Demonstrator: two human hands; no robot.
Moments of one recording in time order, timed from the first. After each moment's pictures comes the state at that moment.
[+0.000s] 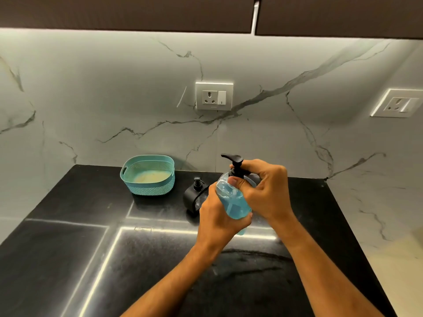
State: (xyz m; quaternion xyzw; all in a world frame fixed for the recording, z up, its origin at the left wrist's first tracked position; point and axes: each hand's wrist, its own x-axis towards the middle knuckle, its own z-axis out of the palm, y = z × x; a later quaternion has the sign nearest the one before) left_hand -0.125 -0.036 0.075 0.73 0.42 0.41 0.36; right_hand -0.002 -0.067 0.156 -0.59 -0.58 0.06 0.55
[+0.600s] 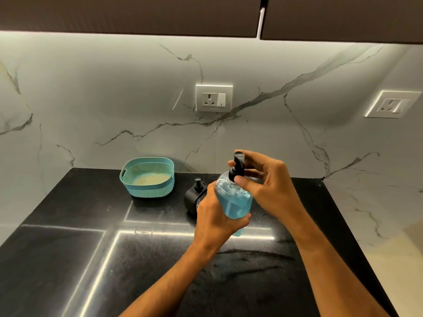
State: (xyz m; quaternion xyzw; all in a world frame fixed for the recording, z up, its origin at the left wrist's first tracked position) left_hand -0.142 -0.031 0.080 0.74 0.39 0.41 0.36; right_hand -0.007 -0.081 0.183 -0.61 -0.59 0.15 0.50
